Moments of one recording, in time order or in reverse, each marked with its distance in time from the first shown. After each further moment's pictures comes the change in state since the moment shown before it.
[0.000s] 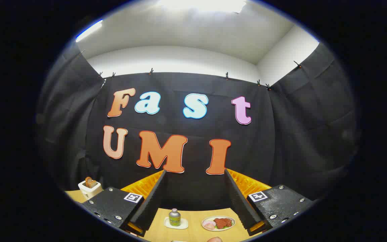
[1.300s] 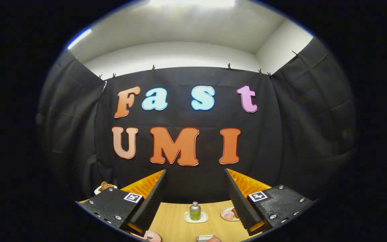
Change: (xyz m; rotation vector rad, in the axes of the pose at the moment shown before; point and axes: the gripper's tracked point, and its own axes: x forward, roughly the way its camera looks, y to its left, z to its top) arm -0.023 0.053 -0.015 0.069 0.092 0.043
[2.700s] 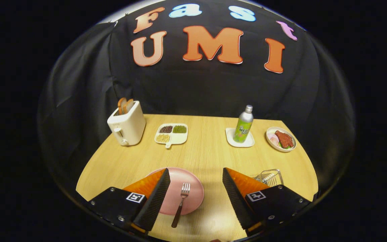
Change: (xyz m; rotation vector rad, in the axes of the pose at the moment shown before) arm -0.072 0.171 -0.303 -0.078 0.840 0.172
